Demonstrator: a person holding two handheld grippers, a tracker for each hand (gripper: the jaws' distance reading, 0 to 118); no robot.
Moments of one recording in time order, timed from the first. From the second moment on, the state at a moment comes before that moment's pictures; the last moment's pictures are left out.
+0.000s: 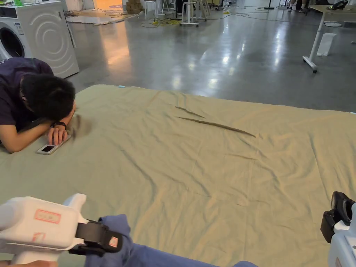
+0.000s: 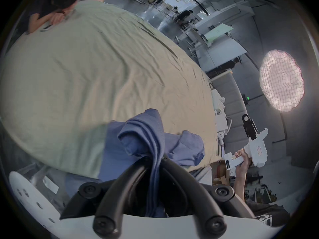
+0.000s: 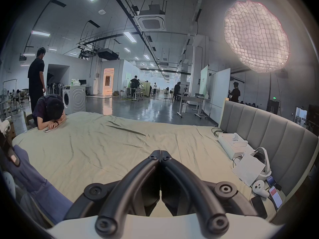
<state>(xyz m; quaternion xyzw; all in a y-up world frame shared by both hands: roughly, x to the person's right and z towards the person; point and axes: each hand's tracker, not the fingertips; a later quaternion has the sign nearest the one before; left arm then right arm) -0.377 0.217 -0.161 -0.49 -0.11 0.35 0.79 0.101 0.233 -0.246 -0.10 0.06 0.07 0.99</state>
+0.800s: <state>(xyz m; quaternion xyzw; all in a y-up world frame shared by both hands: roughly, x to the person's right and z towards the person) -0.267 0.109 -0.221 -0.60 -0.06 0.30 0.74 0.129 0.223 -0.236 -0.12 0.03 0.07 0.99</state>
